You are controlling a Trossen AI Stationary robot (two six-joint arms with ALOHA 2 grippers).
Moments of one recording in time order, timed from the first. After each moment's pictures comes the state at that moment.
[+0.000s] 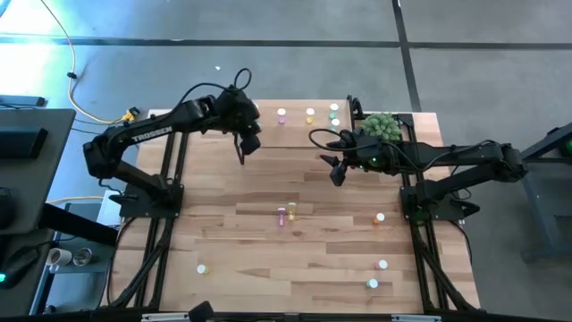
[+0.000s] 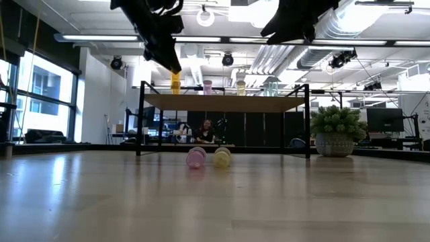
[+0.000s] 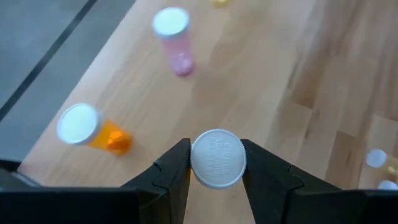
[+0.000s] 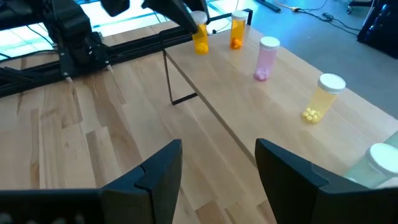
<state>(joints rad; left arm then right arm) 0.61 1.41 1.25 -0.69 -0.03 0.10 -0.04 1.14 0.97 -0.32 0.38 0.23</state>
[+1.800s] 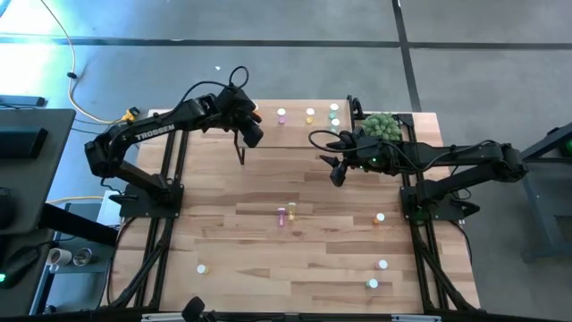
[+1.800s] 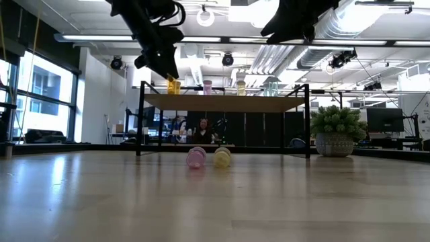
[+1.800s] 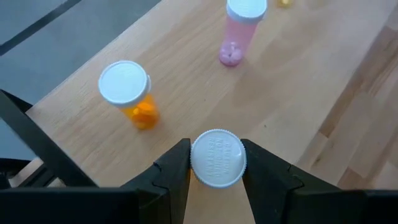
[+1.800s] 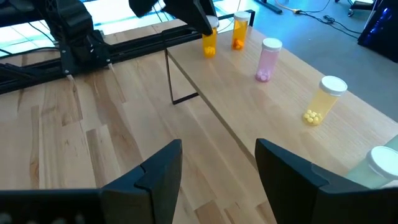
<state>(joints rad) 0.67 1.43 1.22 -0.66 -0.07 -0.14 -0.04 1.14 0.97 -0.32 0.38 0.21</state>
